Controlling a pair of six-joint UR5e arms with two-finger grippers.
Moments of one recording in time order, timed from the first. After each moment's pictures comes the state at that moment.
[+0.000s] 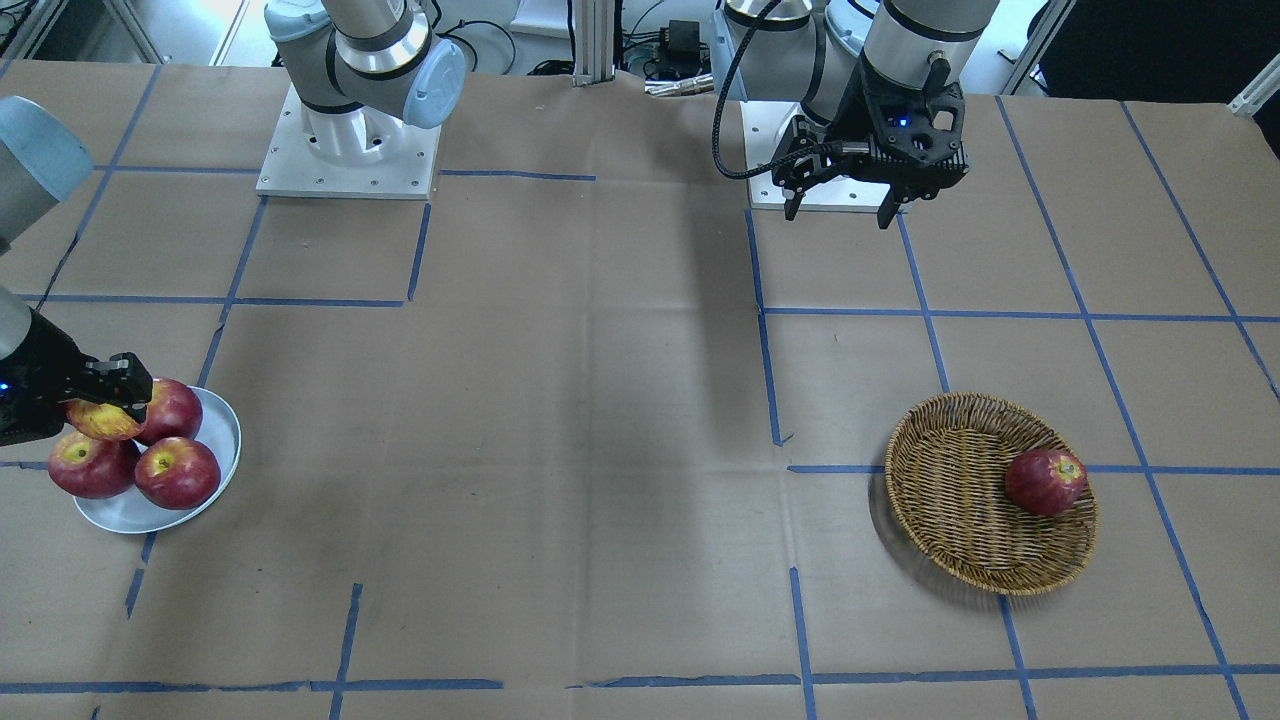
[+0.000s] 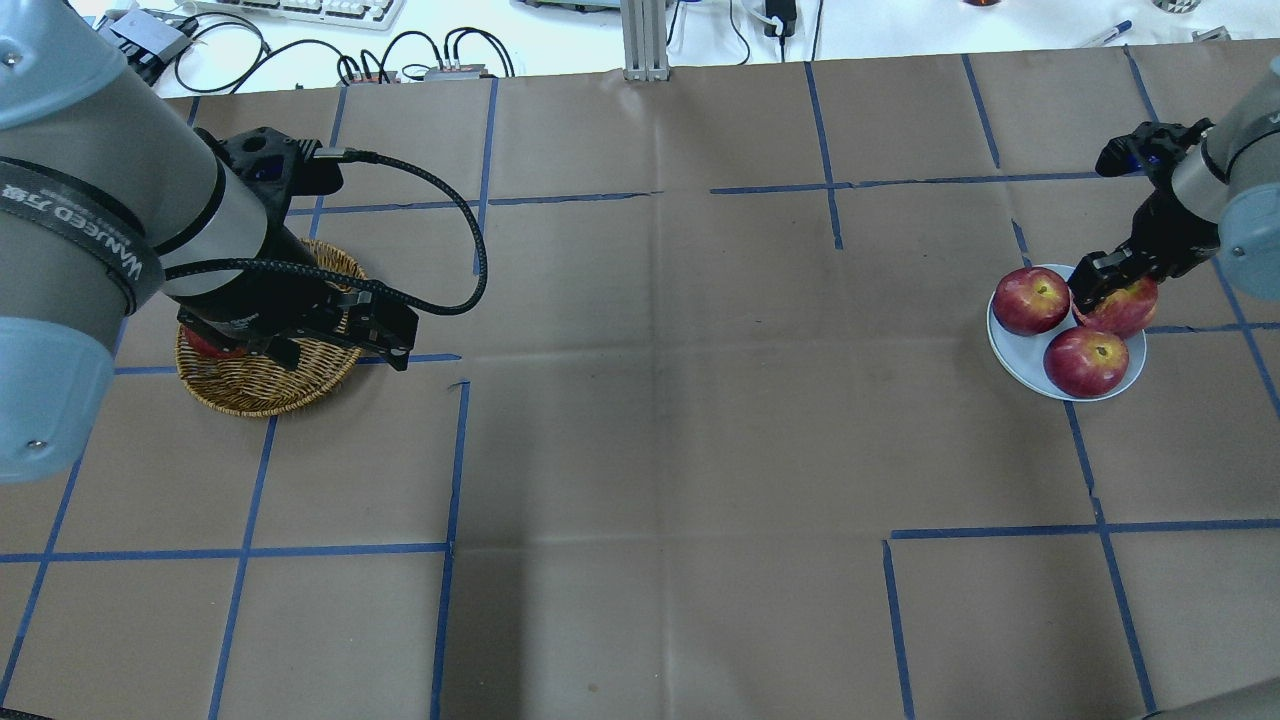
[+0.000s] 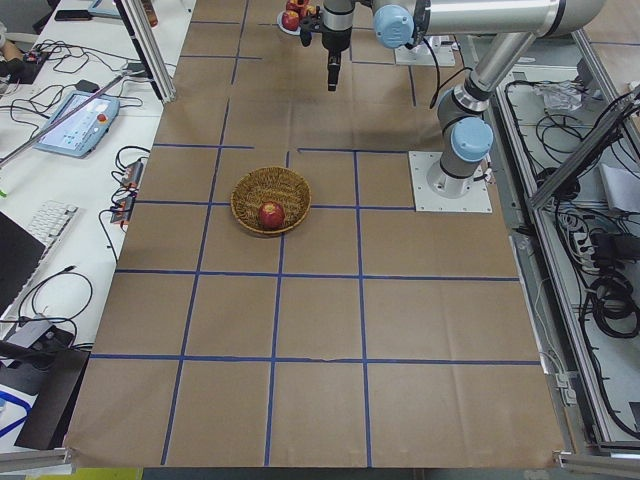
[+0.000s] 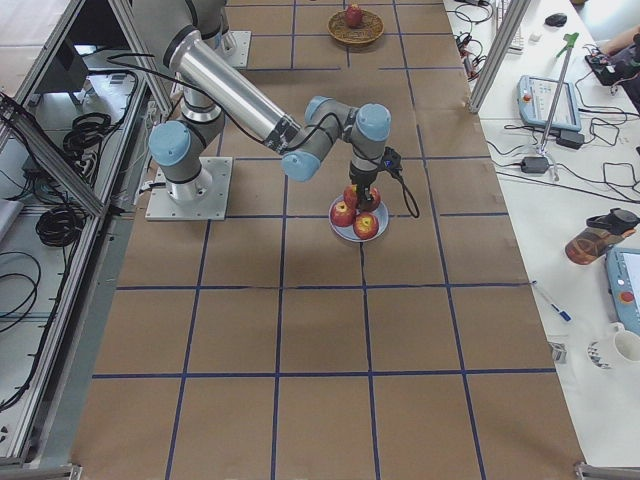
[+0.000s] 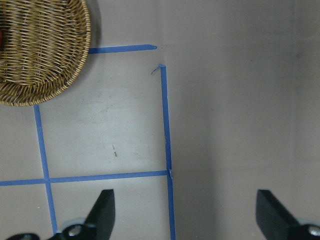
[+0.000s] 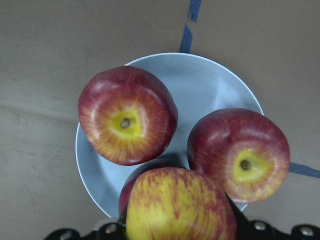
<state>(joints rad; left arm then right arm) -1.55 -1.36 -1.85 -1.48 1.54 0.08 1.09 -1.30 1.86 -2.10 -1.56 -0.71</state>
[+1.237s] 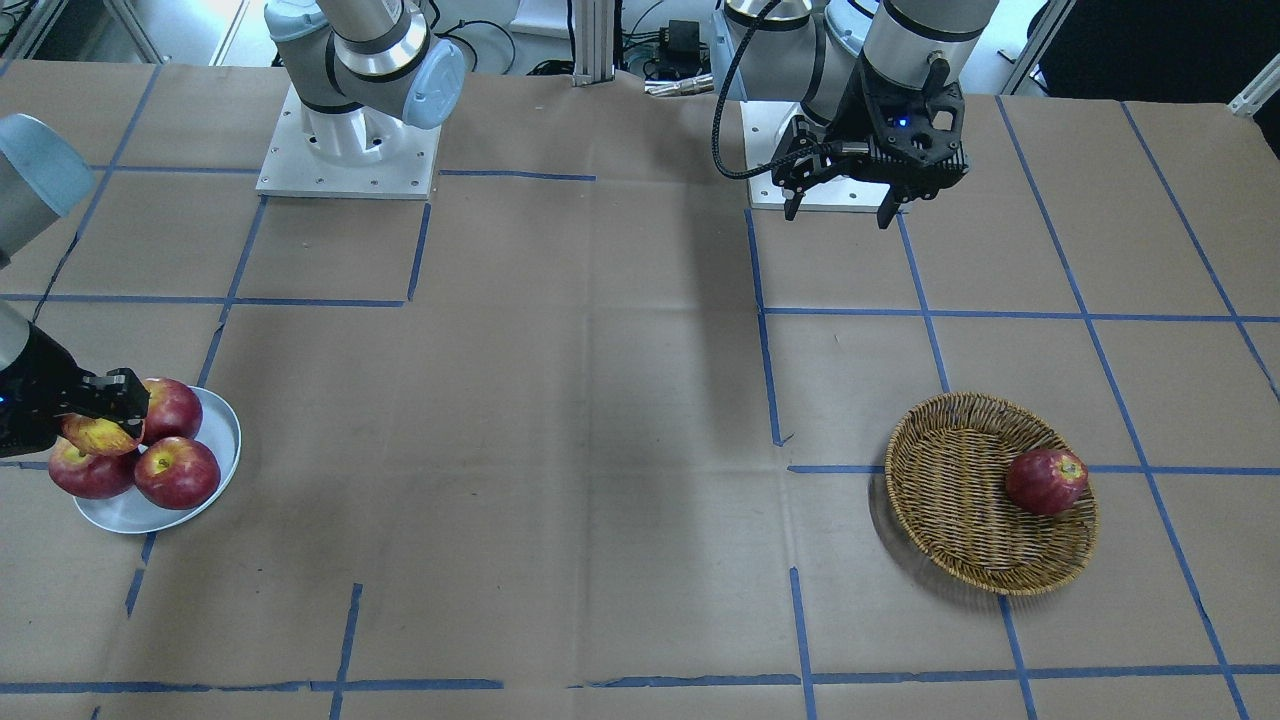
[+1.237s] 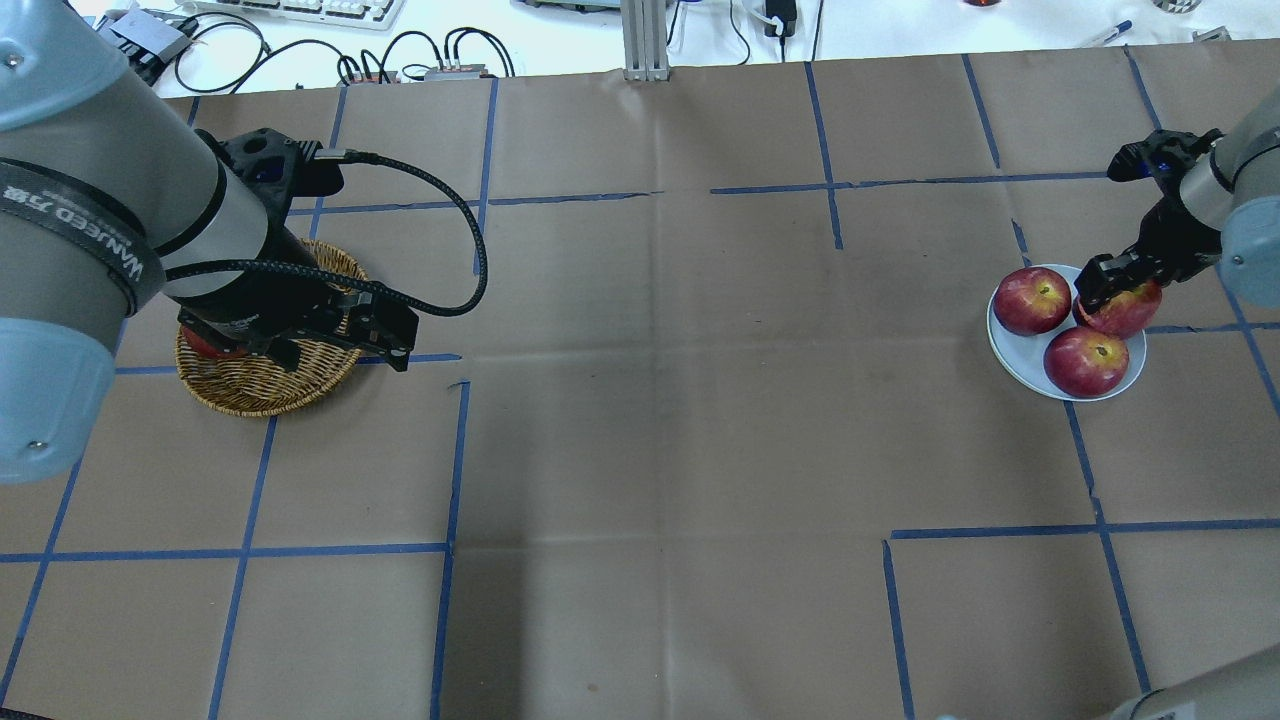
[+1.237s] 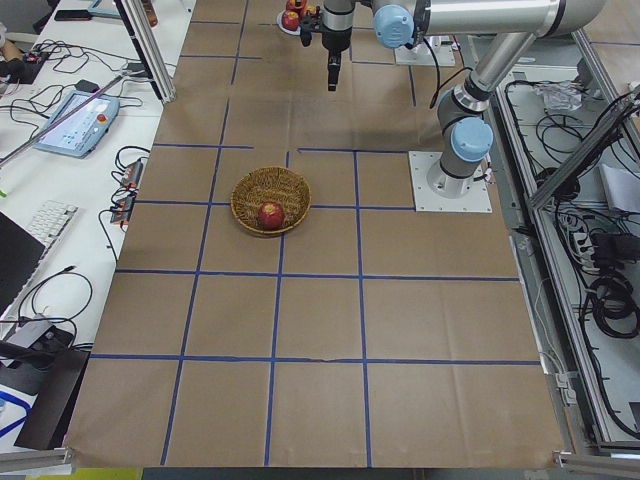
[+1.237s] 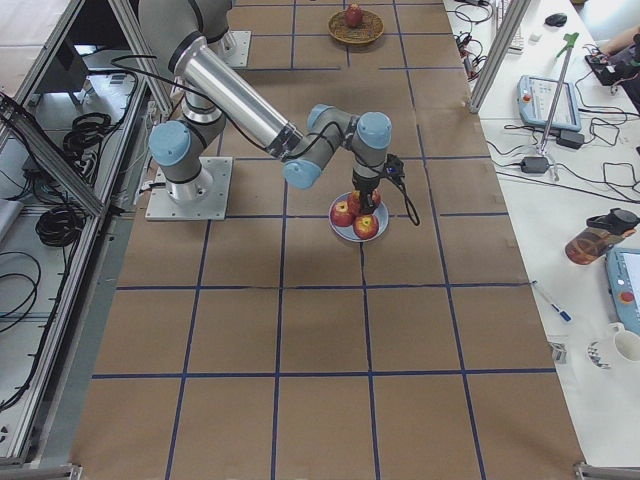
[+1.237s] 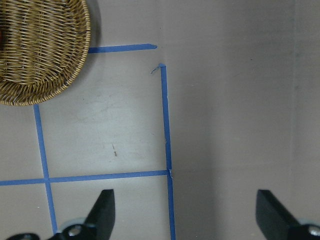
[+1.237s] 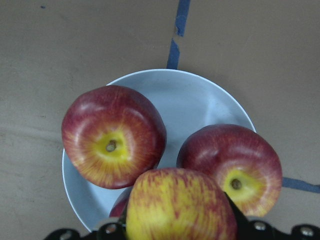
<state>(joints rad) -1.55 -1.36 -1.85 -1.48 1.54 0.08 1.09 -1.28 1.86 -2.16 -1.55 -0.68</state>
